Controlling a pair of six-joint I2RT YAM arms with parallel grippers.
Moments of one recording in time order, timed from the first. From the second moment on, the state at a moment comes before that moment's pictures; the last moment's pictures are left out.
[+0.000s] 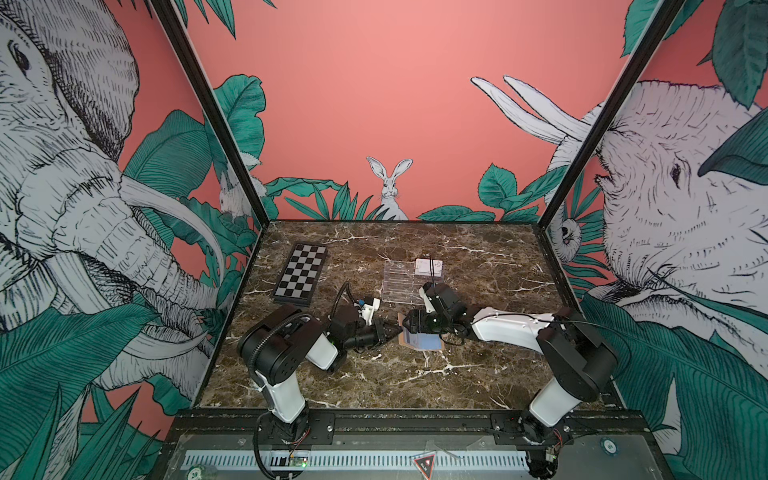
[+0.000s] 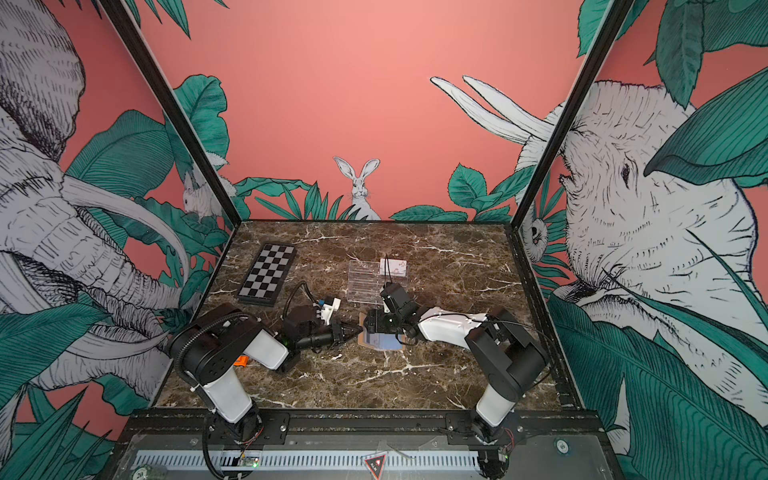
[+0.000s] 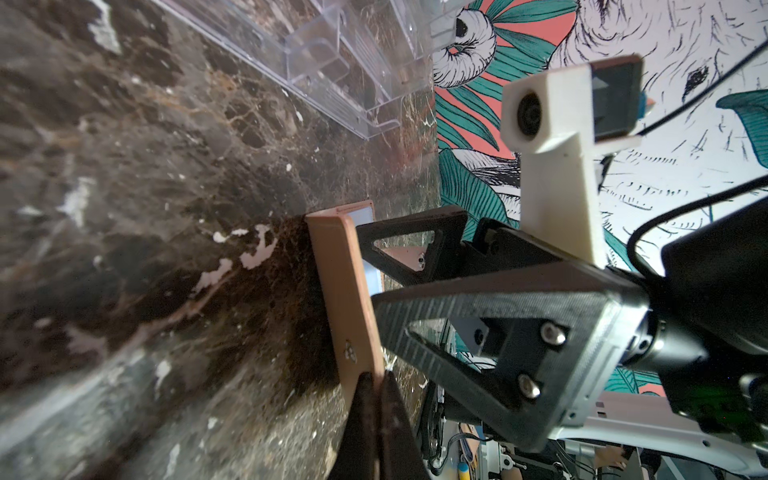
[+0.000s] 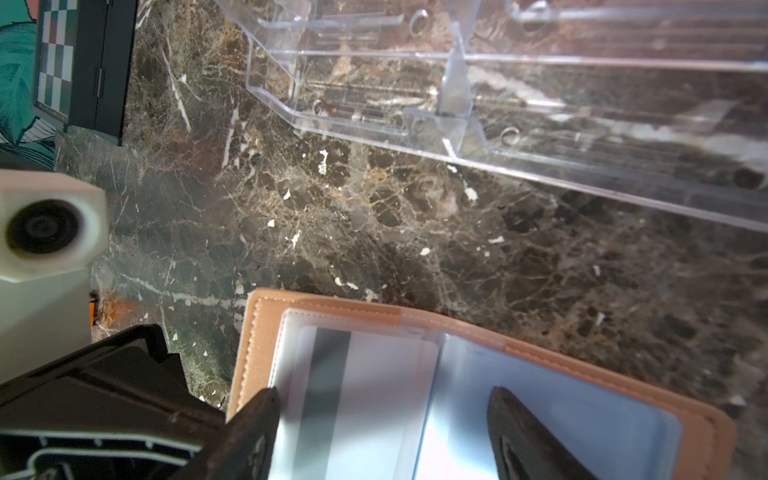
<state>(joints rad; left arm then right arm) -0.60 1.74 0.31 1.06 0.66 -1.11 0.75 1.66 0.83 -0.07 -0.20 0.65</state>
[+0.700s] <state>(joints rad) -0.61 1.72 0.31 0.98 0.66 -1.07 0.80 1.67 0.87 -0.19 -0.08 0.61</state>
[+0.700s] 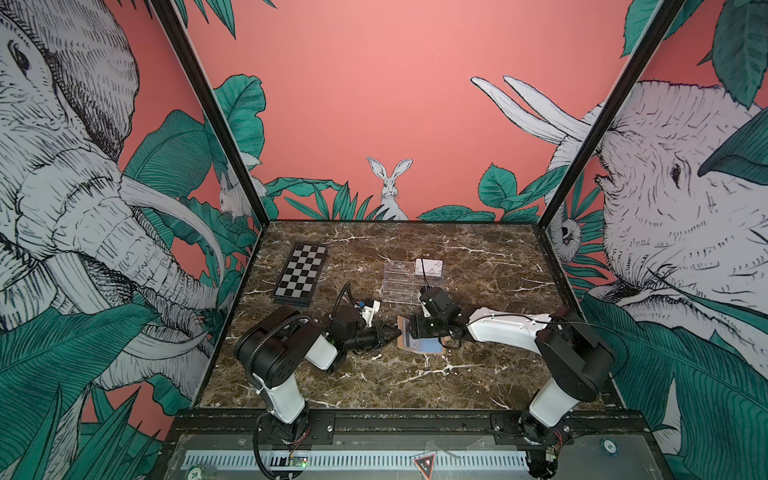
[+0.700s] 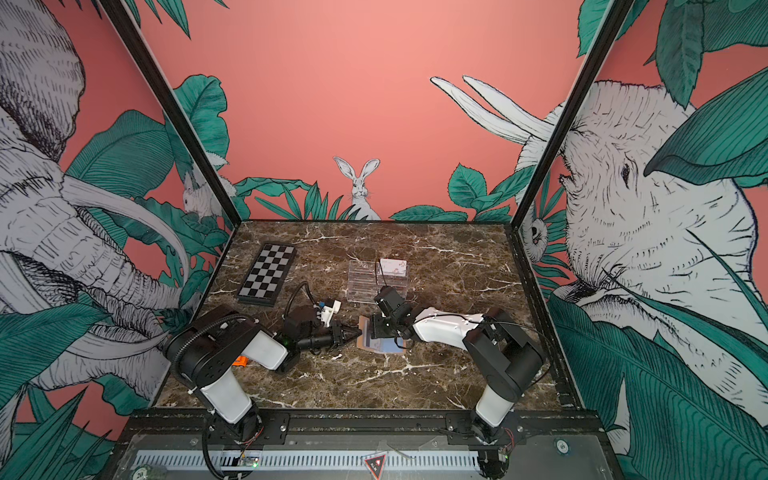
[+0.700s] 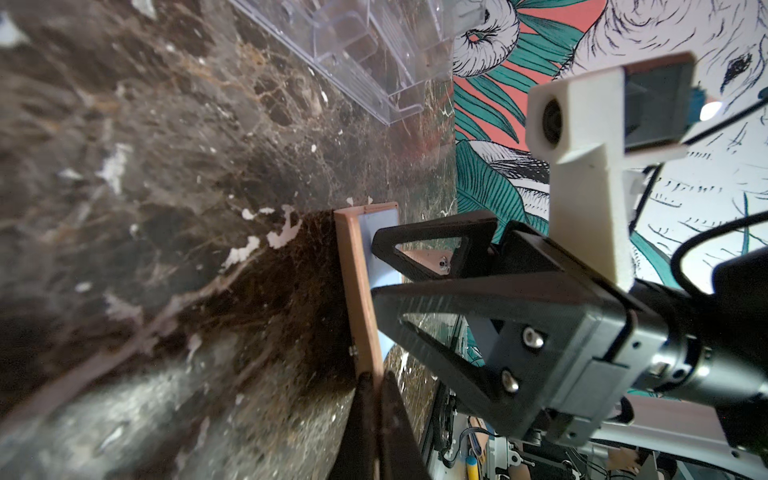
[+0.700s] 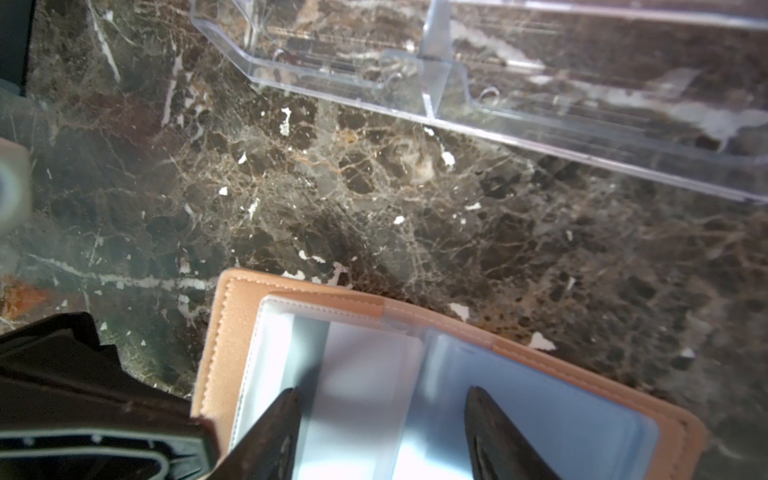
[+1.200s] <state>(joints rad) -0.61 1.71 0.31 0.97 0.66 -1.05 0.80 1.58 0.85 -0.21 -0.08 0.60</state>
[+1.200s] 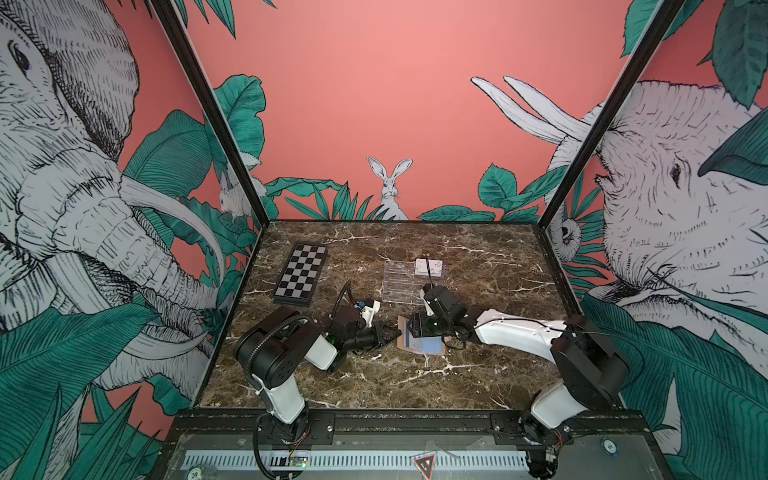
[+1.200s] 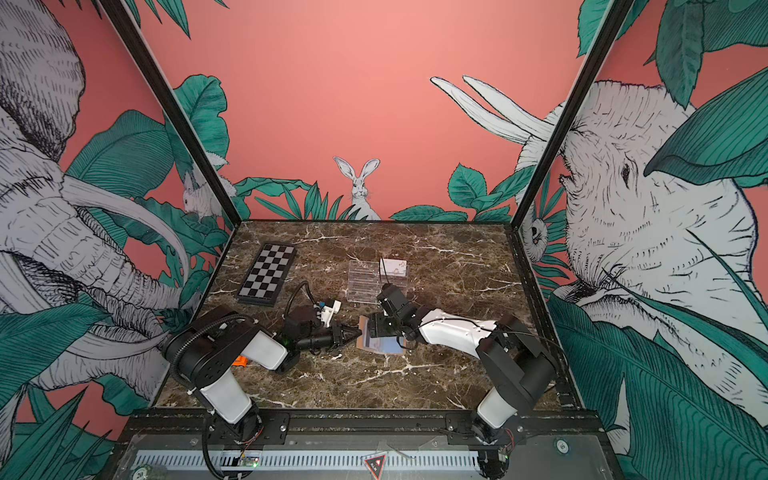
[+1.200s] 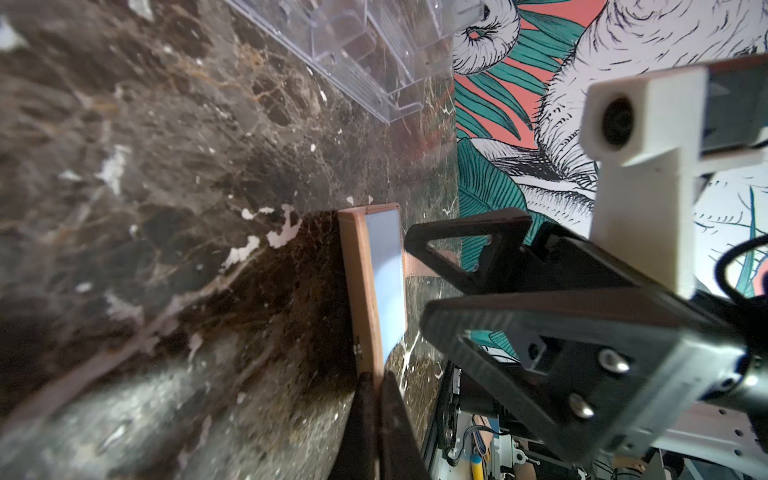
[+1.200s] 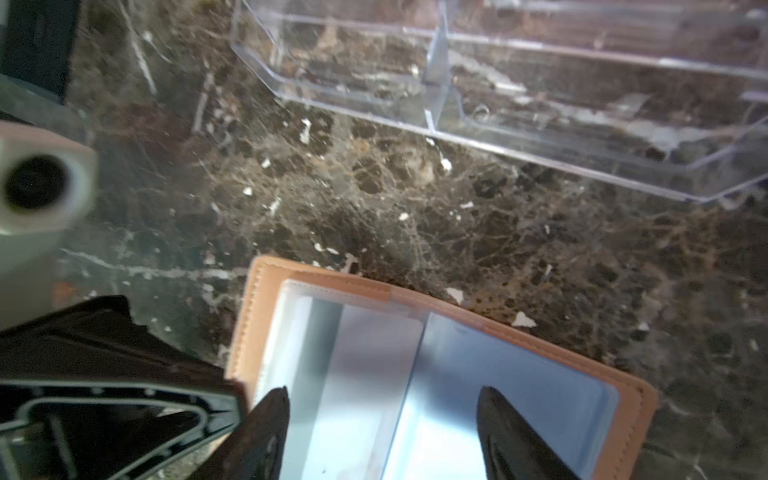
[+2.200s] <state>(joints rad) -0.61 1.71 0.31 0.98 0.65 -1.05 0.82 1.68 0.94 -0.24 -0.07 0.60</state>
